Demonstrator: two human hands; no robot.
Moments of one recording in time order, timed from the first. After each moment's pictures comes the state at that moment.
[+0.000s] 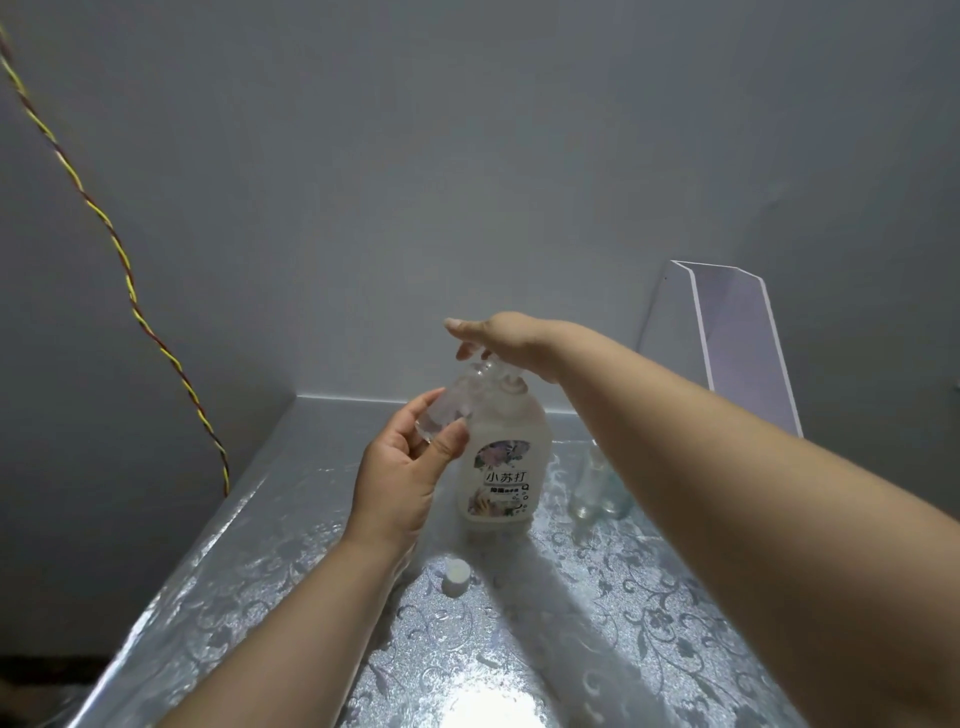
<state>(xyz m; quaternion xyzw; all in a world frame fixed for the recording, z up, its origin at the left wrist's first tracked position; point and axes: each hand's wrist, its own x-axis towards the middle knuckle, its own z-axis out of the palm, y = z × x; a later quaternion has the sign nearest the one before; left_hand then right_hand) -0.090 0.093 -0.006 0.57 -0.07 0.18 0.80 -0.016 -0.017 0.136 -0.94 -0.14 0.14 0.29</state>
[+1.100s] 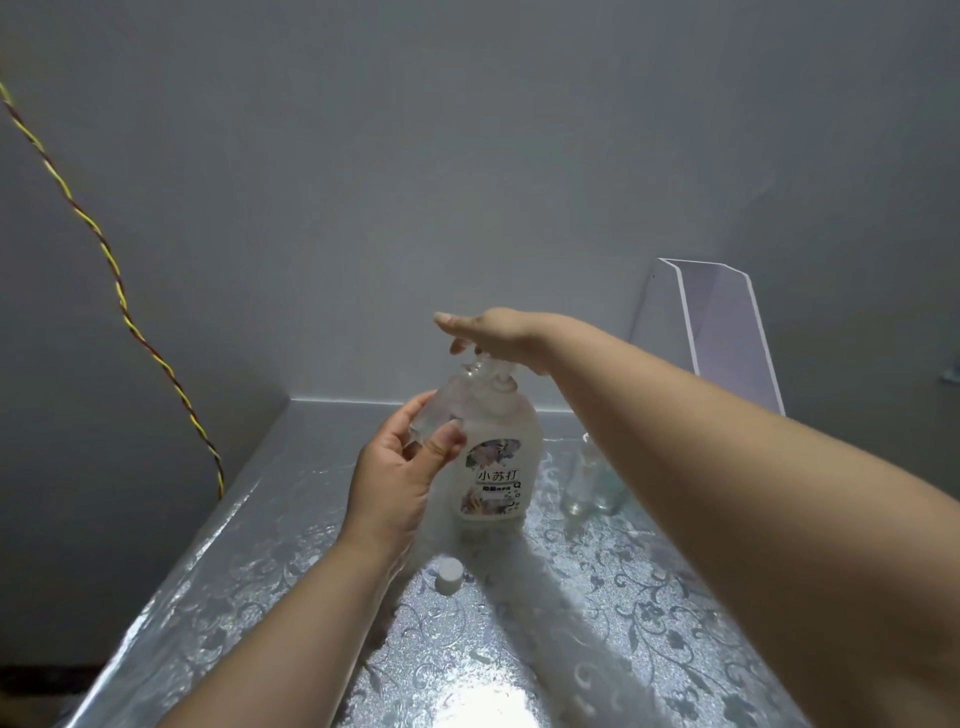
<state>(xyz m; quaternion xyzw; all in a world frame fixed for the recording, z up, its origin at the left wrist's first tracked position) -0.094 0.089 -0.002 0.56 -0.04 0.17 0.81 -0.023 -0.019 0.144 -0.94 -0.14 0.13 0.28</state>
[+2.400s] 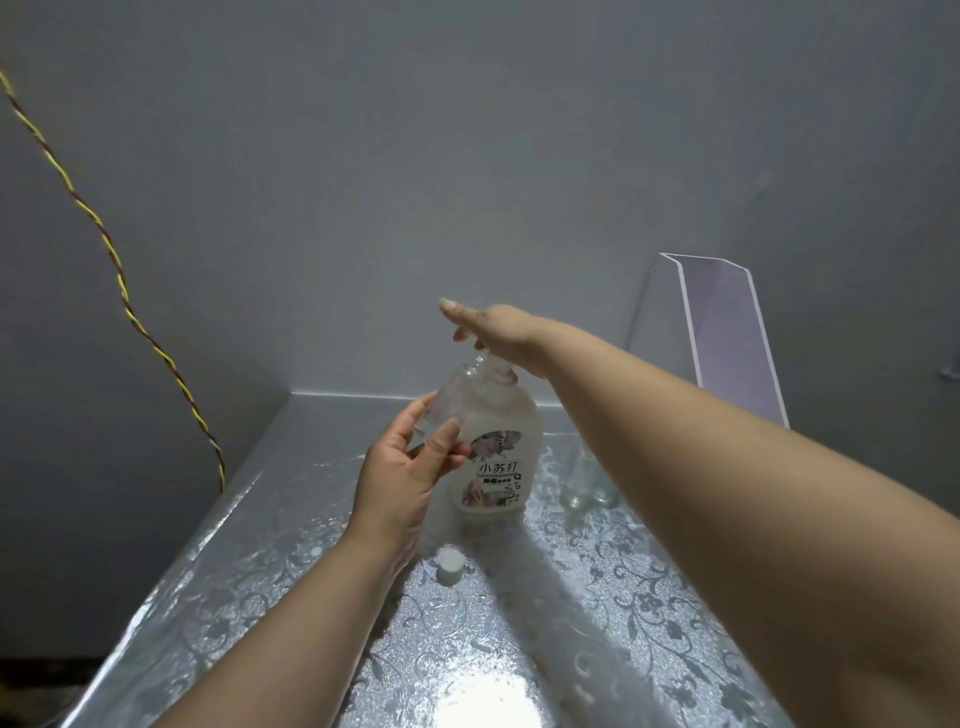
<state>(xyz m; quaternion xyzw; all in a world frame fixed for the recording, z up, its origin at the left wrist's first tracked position) -0.094 0.086 -0.008 0.54 -0.04 0.14 0.83 -0.015 -0.017 0.129 -0.92 -0.13 0.09 0.36</state>
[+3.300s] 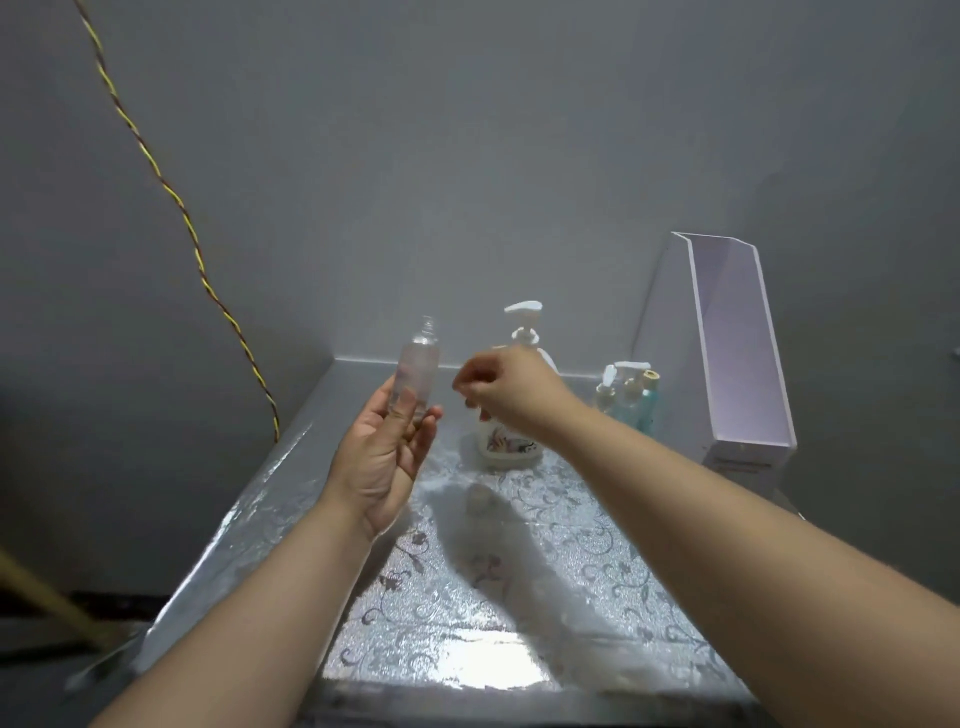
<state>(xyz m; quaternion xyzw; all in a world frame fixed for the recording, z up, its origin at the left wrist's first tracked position) -0.158 0.120 0.000 0.36 -0.01 0.09 0.93 -0.118 -0.015 0.075 -0.92 -0.24 -0.05 0.31</state>
